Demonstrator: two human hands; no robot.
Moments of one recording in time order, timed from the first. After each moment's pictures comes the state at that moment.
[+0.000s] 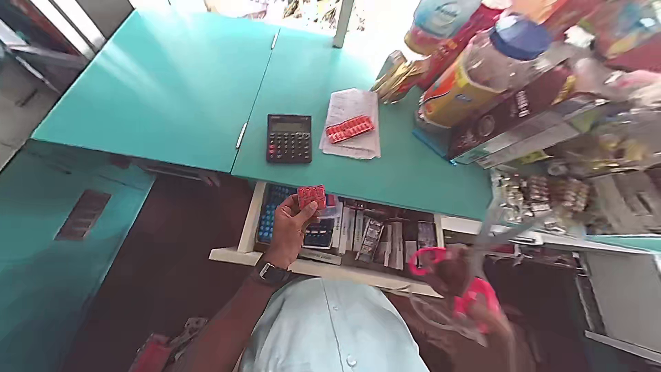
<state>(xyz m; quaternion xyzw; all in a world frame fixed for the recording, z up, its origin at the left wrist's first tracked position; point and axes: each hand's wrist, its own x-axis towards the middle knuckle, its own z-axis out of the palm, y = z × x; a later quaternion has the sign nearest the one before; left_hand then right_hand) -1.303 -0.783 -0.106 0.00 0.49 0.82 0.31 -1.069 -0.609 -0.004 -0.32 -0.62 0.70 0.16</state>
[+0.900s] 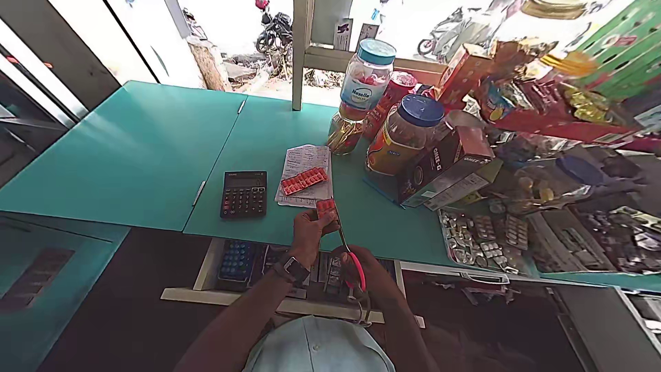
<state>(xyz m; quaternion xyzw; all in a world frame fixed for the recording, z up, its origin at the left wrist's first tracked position) -1.301 -0.593 -0.075 -0.01 0.52 0.77 0.36 -1.144 -0.504 -0.104 -0.18 -0.64 0.74 0.00</state>
